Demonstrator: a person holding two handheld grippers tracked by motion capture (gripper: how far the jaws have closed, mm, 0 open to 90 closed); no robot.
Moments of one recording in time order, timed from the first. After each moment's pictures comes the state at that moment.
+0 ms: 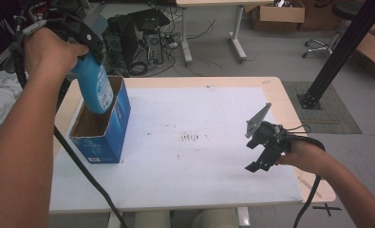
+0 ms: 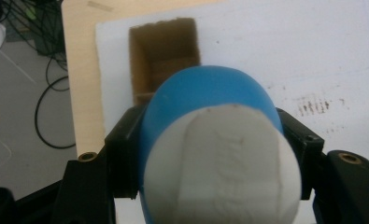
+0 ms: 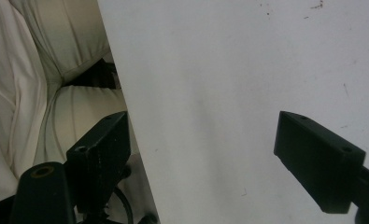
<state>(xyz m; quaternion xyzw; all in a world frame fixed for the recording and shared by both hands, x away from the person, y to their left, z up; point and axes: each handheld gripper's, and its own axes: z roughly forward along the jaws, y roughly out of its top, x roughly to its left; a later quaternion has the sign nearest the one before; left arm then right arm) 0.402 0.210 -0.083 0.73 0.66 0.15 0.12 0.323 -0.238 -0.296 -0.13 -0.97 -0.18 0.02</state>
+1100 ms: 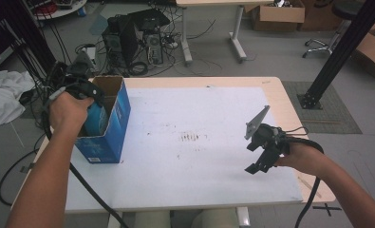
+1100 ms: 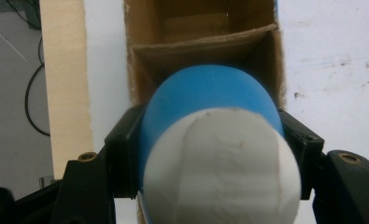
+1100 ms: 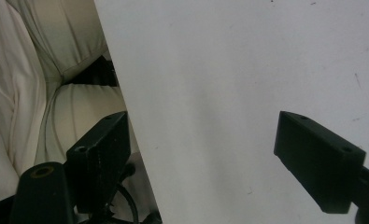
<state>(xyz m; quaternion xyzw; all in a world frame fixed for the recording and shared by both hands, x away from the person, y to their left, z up) 0.407 0.243 -0.231 0.72 0.67 0.14 0.09 0.325 -0.240 -0.307 -0.14 -0.97 -0.18 0.03</state>
